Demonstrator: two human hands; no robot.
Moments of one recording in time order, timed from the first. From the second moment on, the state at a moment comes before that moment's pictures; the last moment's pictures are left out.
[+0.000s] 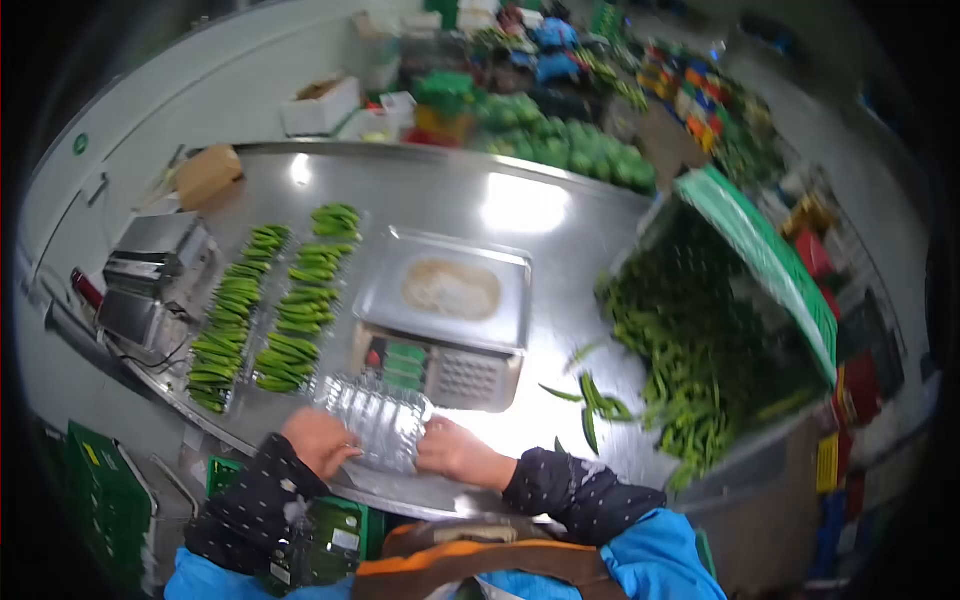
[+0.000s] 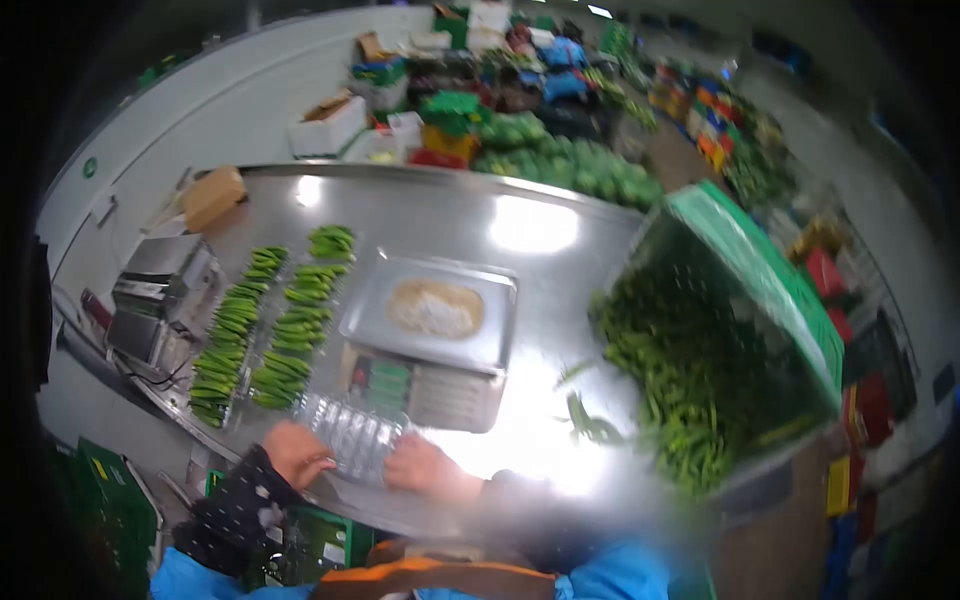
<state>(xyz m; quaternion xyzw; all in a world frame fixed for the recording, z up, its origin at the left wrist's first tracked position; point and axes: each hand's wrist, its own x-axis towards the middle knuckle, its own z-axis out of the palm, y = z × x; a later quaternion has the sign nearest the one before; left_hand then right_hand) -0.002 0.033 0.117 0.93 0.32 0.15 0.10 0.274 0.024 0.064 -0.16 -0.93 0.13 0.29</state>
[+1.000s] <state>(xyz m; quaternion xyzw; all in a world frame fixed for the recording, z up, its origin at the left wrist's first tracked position) 0.471 0.164 0.170 0.91 -0.01 0.39 0.11 0.735 -0.128 0.234 -0.71 -0.56 -0.40 0.19</state>
